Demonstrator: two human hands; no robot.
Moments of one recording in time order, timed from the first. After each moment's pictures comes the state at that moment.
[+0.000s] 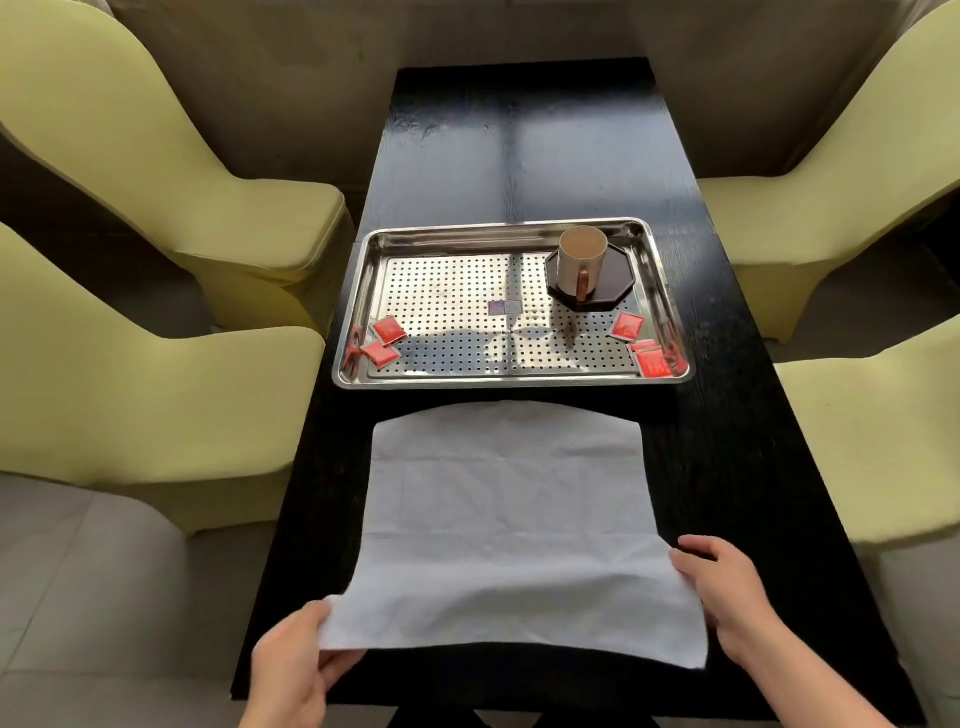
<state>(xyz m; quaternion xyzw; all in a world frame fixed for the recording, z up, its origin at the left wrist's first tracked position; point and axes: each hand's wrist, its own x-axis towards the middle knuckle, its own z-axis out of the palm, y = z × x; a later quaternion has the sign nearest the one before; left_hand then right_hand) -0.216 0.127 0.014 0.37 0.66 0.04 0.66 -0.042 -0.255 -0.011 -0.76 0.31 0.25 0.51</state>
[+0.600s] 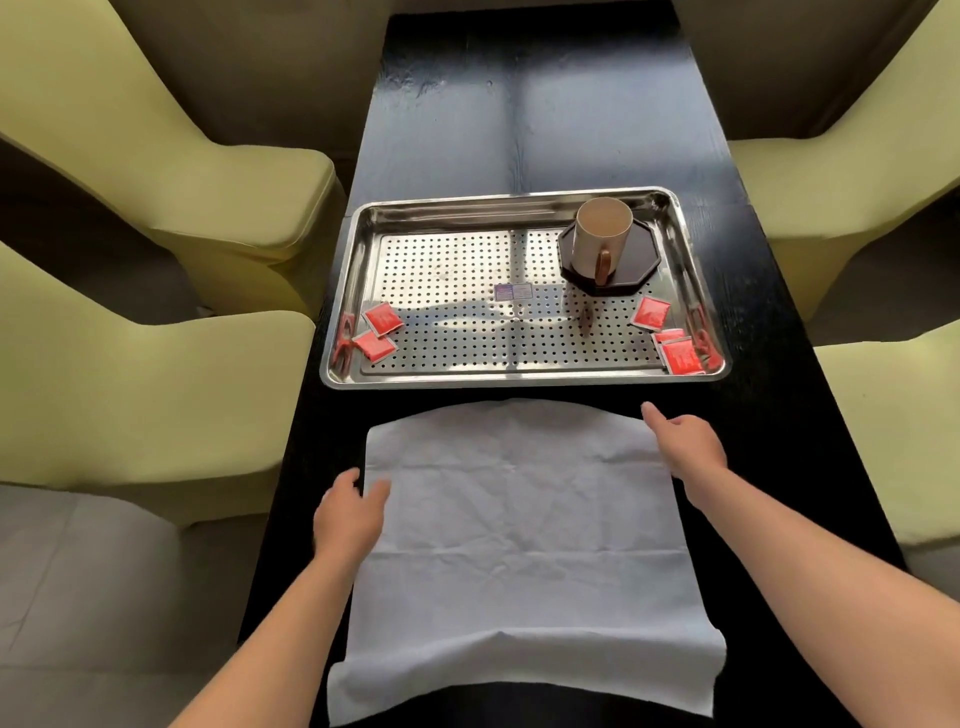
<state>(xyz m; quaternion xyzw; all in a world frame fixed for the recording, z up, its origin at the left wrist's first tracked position) -0.072 0.173 -0.054 0.78 0.48 -0.11 0.38 0.125 -0.174 -0.044 -0.88 0.23 0.21 0.35</state>
